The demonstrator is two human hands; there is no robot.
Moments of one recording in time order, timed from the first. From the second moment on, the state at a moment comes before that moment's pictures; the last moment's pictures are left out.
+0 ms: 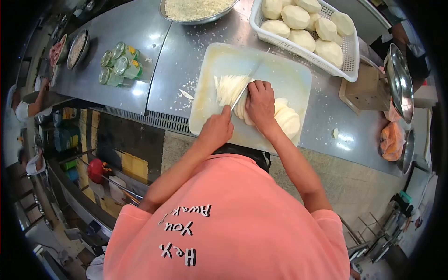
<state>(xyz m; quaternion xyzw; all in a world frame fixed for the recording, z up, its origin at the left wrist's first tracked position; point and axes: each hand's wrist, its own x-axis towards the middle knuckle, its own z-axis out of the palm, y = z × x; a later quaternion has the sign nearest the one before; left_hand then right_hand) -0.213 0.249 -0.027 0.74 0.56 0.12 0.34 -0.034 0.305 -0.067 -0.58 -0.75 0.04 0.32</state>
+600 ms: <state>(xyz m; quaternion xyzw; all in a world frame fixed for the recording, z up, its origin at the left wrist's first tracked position) -0.221 0.229 0.022 0.70 0.58 0.07 0.41 -0.036 0.305 -0.067 -0.59 -0.74 0.03 0.33</state>
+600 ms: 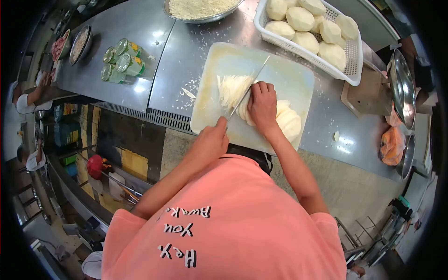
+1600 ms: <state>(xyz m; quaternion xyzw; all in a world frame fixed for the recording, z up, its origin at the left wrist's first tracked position) -0.201 0.253 -0.019 0.74 0.57 0.13 0.34 -0.025 0.301 -0.066 -0.58 -0.75 0.06 0.31</state>
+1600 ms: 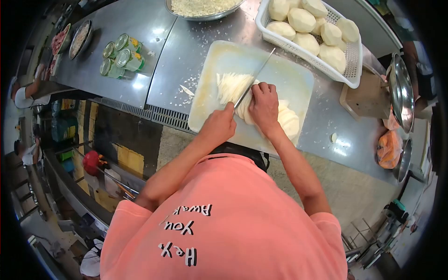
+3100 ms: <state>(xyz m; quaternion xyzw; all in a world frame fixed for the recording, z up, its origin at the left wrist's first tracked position) -0.193 0.245 -0.028 0.72 0.57 0.14 0.38 -0.016 0.293 -0.057 -0.58 -0.73 0.11 0.34</state>
